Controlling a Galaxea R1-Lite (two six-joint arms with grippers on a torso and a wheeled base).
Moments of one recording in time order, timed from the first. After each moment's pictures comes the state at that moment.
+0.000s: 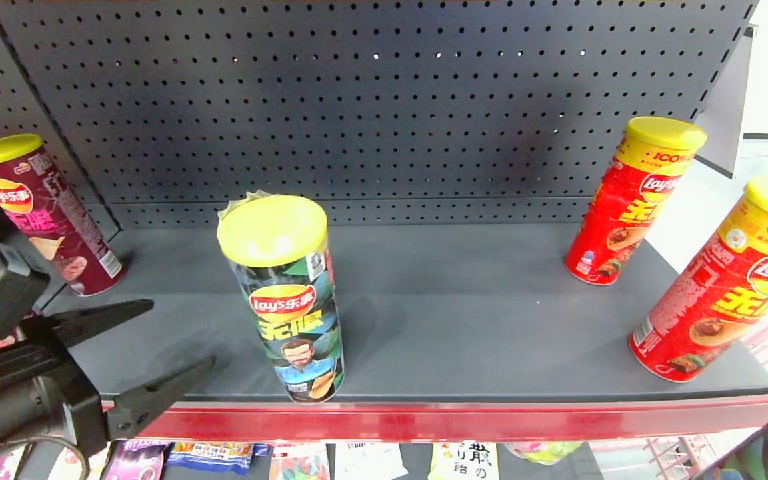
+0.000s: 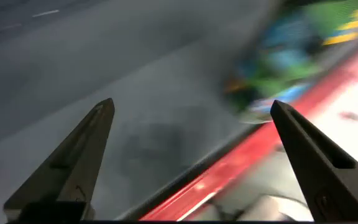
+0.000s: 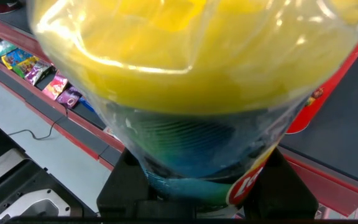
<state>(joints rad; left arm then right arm) -0.27 1.07 -0.40 -0.37 -0.26 0.15 0.21 0.52 -0.38 0.00 0.37 -0.04</state>
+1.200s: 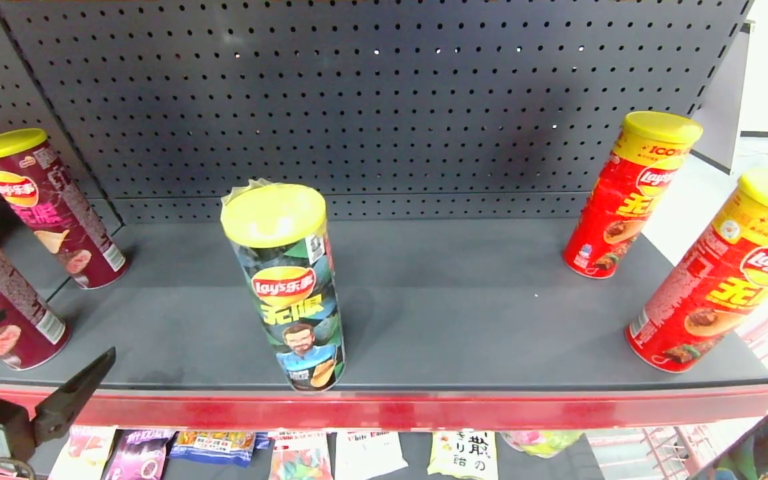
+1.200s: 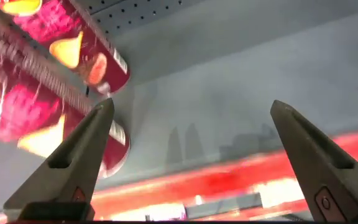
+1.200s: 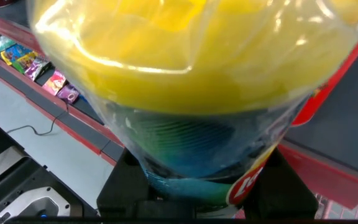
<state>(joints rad) -0.27 0.85 -0.29 -0.39 0.22 0.28 0.21 0.53 -0.38 0.00 0.36 -0.04</state>
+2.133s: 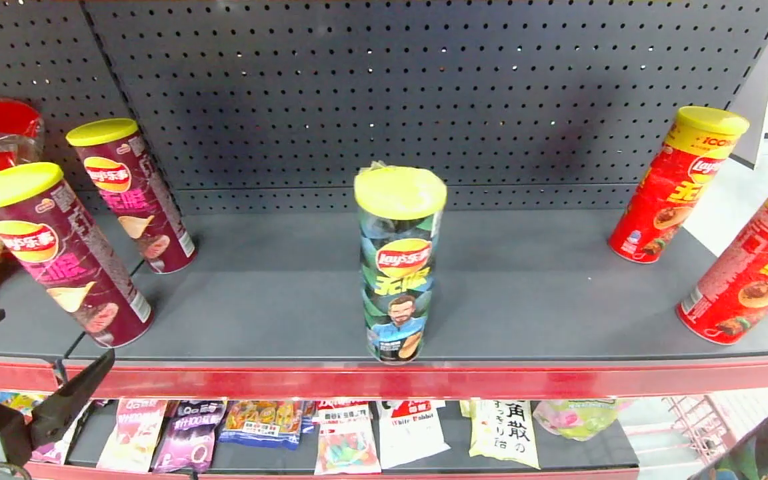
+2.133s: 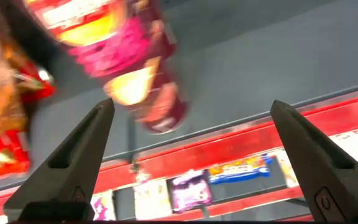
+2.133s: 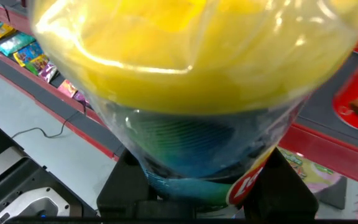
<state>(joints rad) -0.27 0.84 -0.29 -0.39 0.21 0.29 0.20 0.53 -0.38 0.00 0.36 -0.04</state>
